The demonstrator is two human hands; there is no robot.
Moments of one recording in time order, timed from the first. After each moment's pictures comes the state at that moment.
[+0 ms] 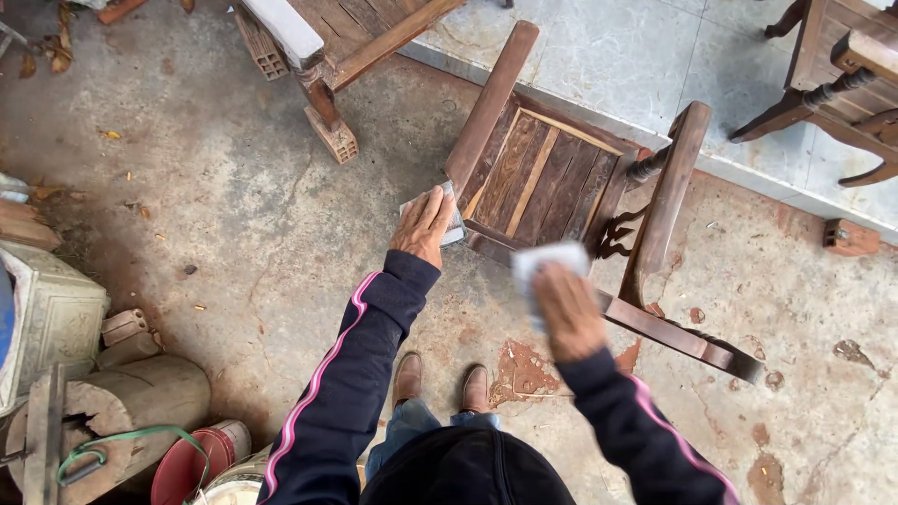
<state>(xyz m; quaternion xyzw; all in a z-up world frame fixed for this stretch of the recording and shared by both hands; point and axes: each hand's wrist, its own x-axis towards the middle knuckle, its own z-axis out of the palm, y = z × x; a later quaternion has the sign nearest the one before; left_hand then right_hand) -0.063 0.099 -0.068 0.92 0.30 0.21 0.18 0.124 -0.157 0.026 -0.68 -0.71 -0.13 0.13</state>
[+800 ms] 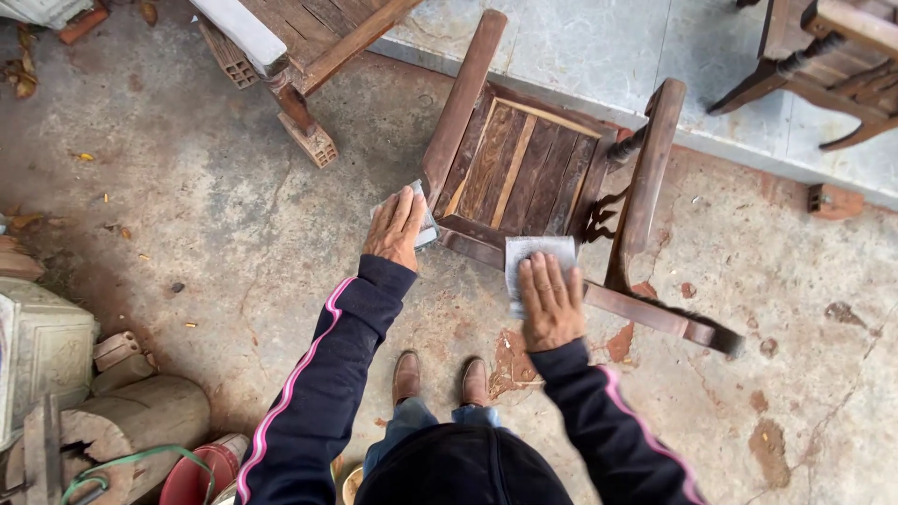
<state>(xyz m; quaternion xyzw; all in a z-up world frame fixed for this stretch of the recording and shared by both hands) -0.067 0.100 -0.053 0.92 0.29 0.20 0.16 0.125 -0.168 -0.013 -0.77 -0.62 -0.15 0.10</state>
